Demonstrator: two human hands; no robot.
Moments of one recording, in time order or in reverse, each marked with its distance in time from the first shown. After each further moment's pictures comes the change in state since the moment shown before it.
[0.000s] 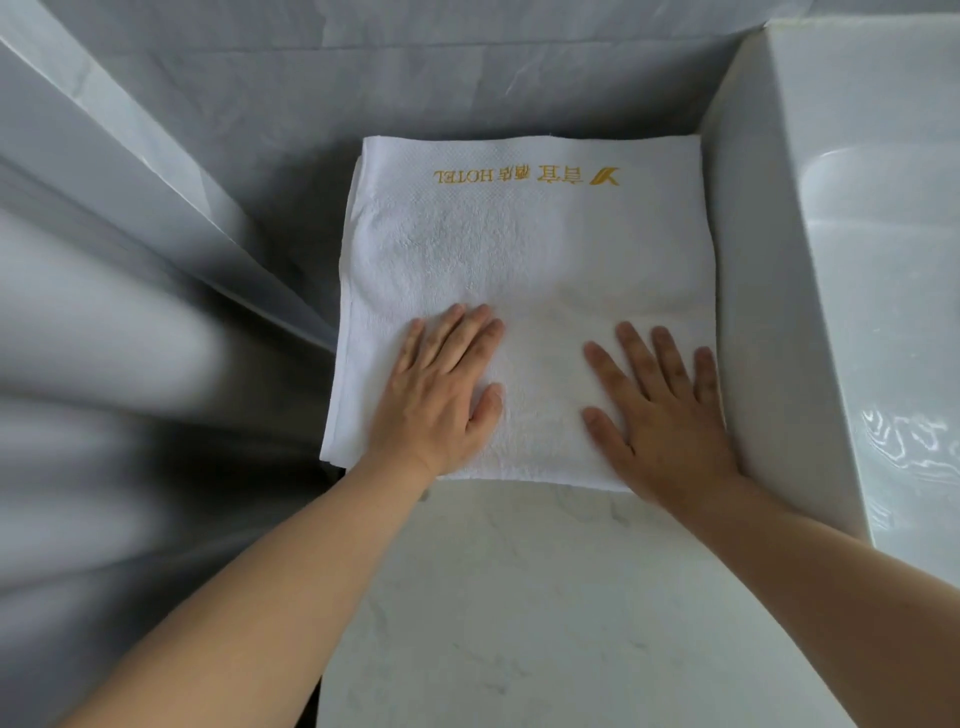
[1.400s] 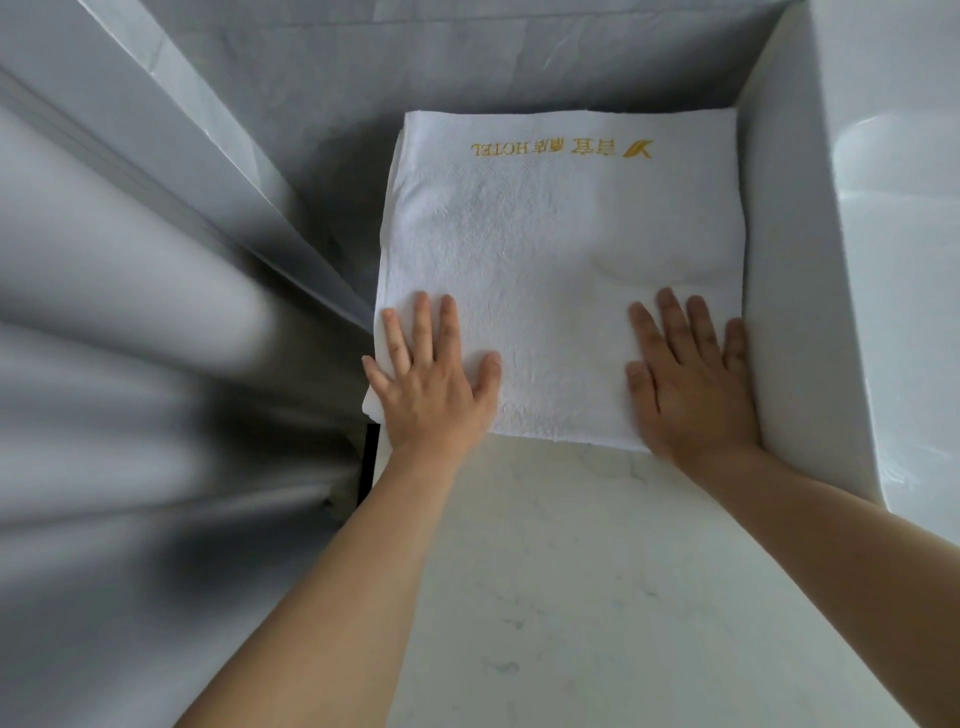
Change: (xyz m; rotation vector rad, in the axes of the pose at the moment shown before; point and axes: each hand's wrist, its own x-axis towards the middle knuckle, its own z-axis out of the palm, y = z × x) left_hand -0.036 0.015 0.002 0.015 -0.122 -0.600; right_hand 0.001 -0.001 -0.003 0.010 0.029 0.069
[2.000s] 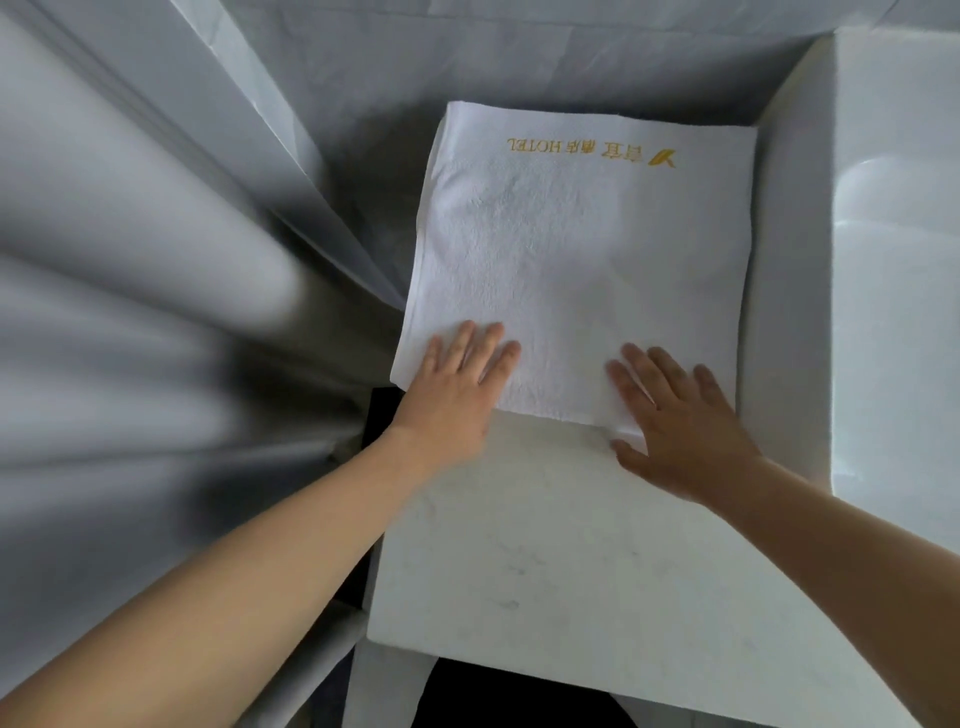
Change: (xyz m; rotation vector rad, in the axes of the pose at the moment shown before) left_hand -0.030 -0.027 -0.041 0.290 -0.194 0.565; right_hand -0.036 -0.008 -0.036 -0.239 -0.331 -0.331
